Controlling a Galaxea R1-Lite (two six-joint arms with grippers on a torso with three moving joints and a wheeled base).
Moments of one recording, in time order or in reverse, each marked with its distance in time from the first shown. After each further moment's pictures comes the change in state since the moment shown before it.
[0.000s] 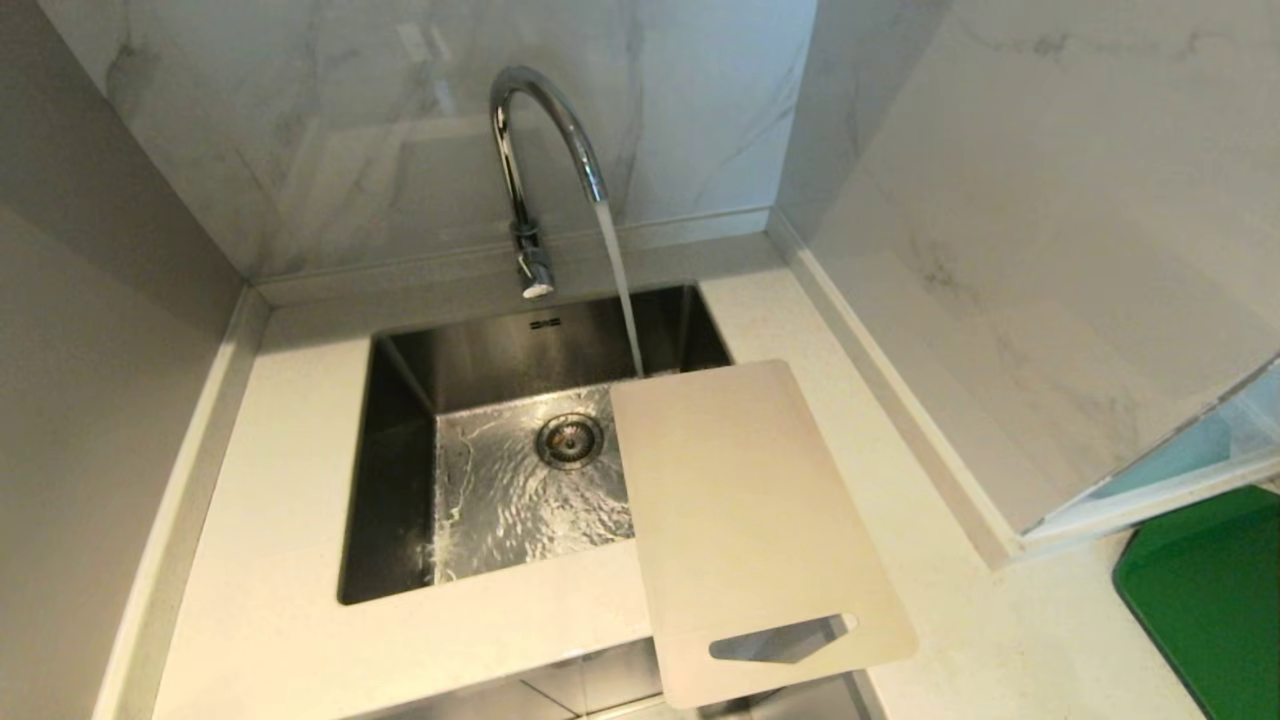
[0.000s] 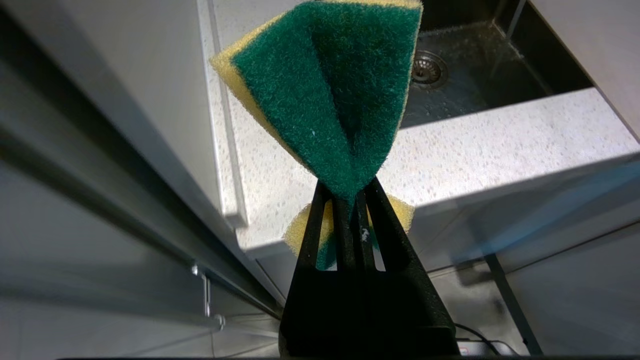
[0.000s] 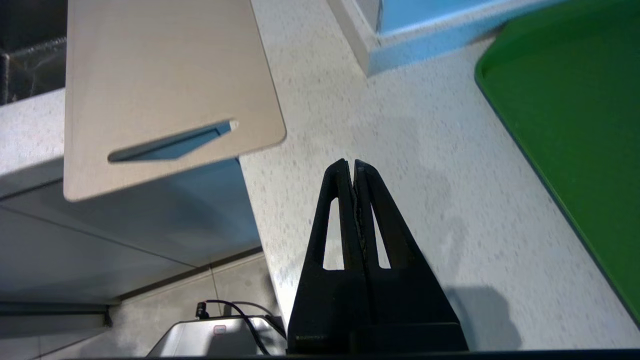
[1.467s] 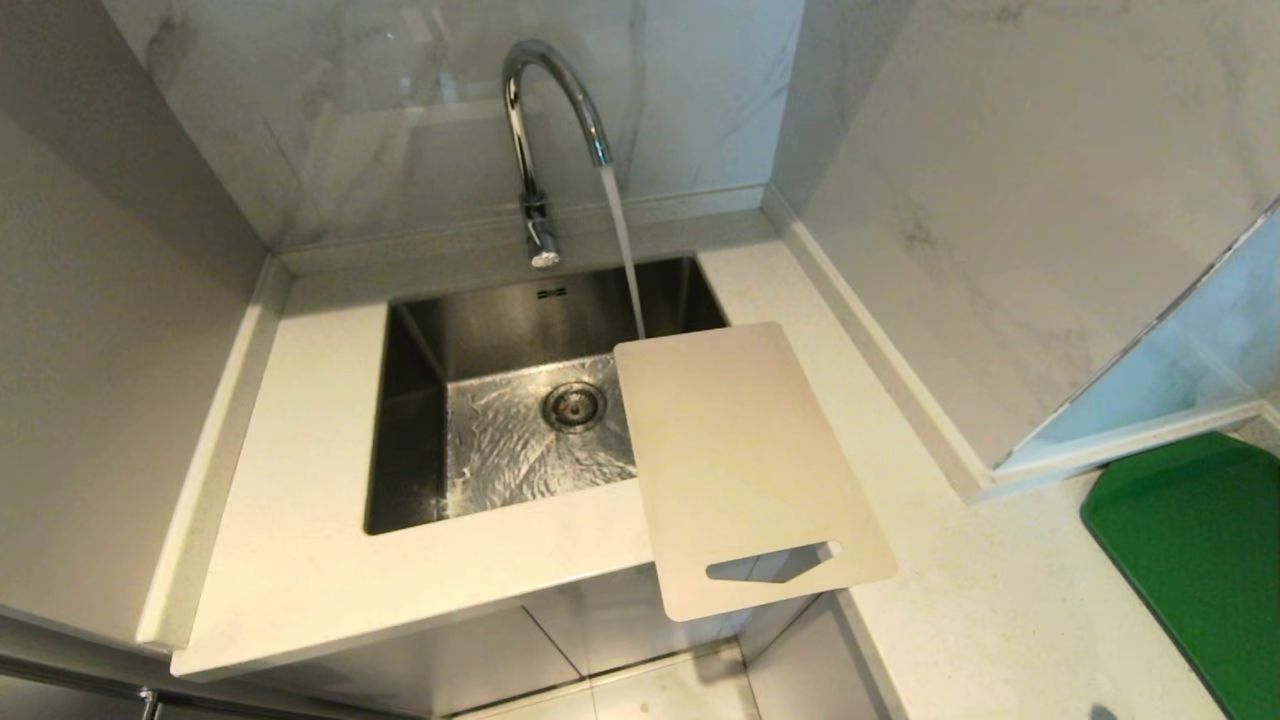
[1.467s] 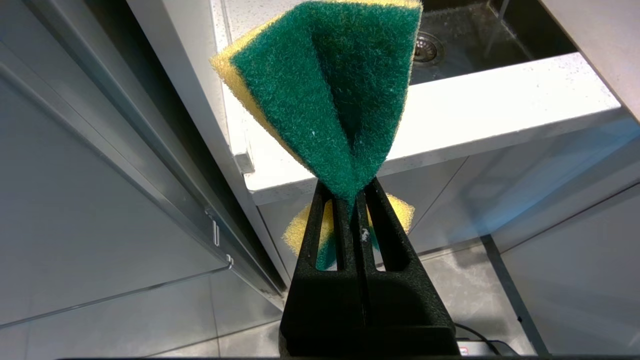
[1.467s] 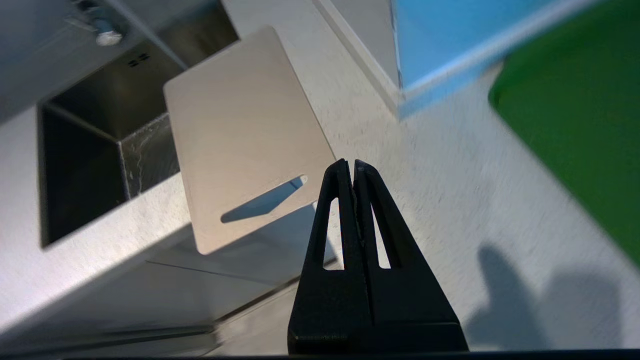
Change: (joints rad) left arm 0.000 0.000 0.000 0.000 -0.001 0.000; right arm 0.000 0.515 -0.517 0.042 0.008 0.292
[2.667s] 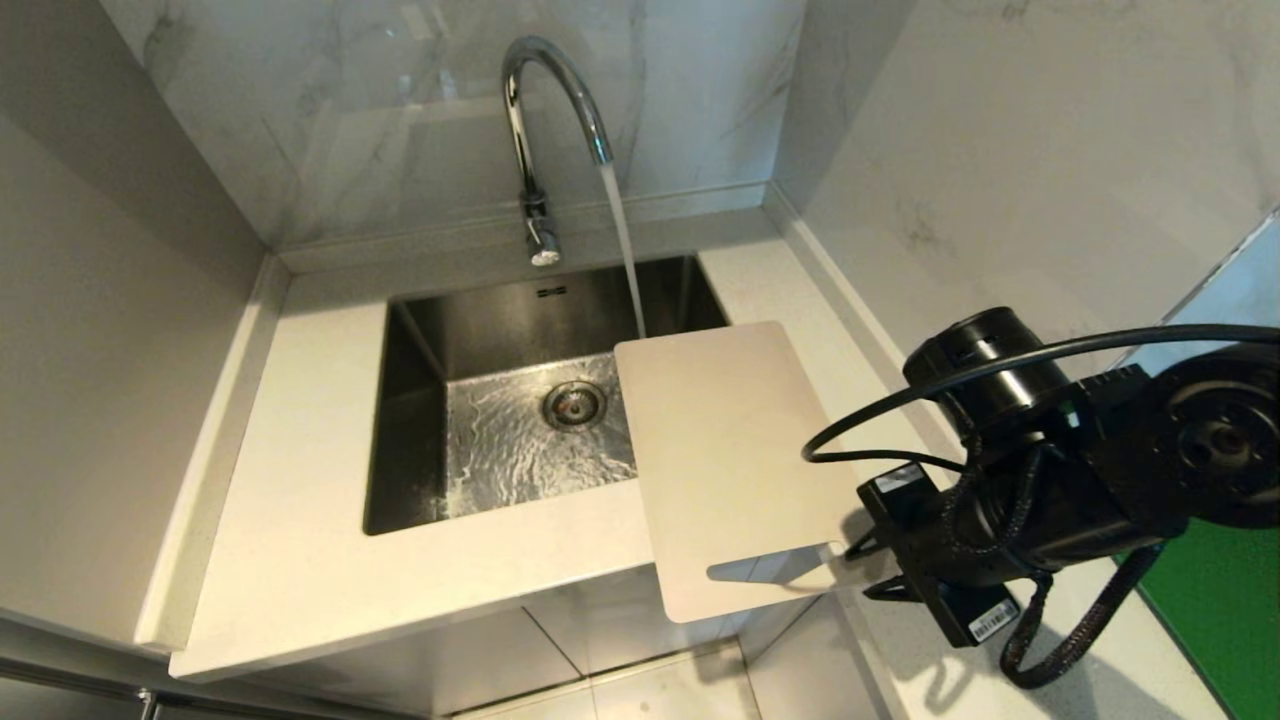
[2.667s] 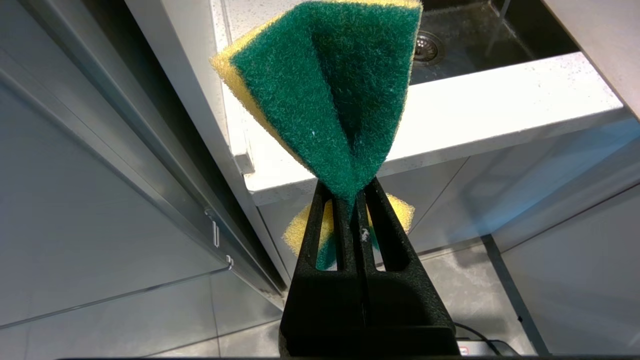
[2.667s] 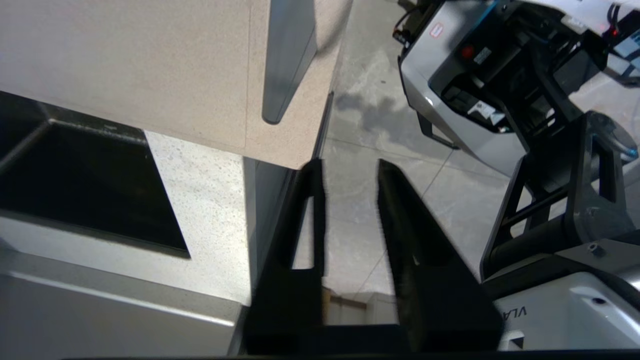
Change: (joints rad) left arm 0.000 0.000 0.000 0.000 0.000 0.000; right arm 0.367 1.112 -0.568 0.352 0.100 1.096
